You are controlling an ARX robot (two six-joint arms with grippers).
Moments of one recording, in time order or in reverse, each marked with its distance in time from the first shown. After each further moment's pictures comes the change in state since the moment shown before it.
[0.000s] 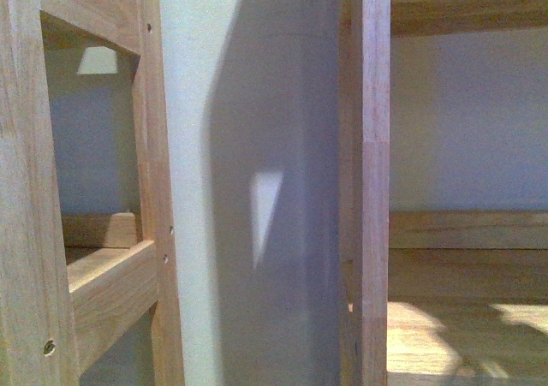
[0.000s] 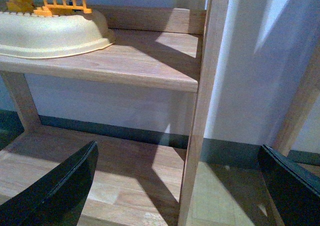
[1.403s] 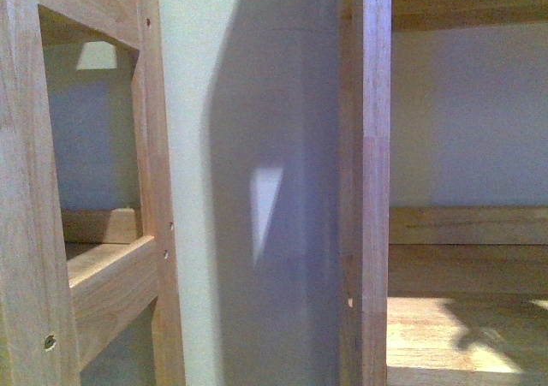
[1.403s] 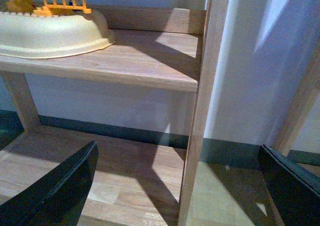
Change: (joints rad) left arm 0.000 0.000 0.000 0.000 0.000 0.000; right arm -0.074 0.112 0.117 -0.105 -0.138 0.062
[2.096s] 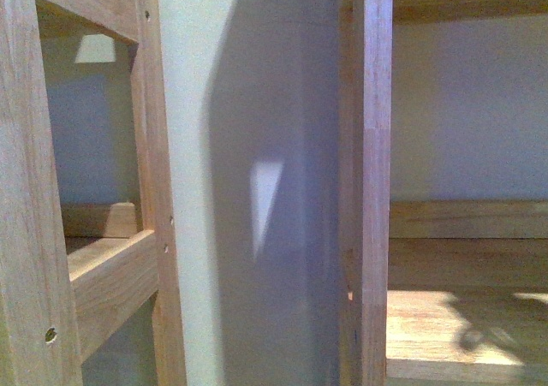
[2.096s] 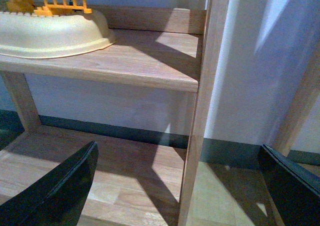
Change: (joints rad) left arm 0.000 0.000 0.000 0.000 0.000 0.000; right arm 0.000 -0.051 -0.103 0.129 0.127 -0.148
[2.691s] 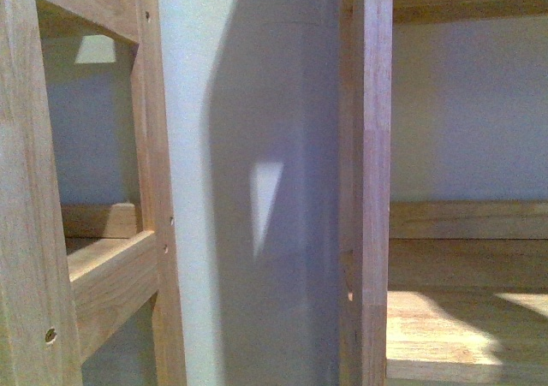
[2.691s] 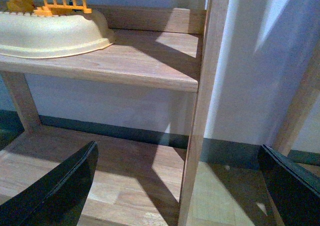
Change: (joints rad) left arm 0.000 0.000 0.000 0.000 0.000 0.000; right arm 0.012 -0.216 -0.197 0.081 -0.027 -0.039
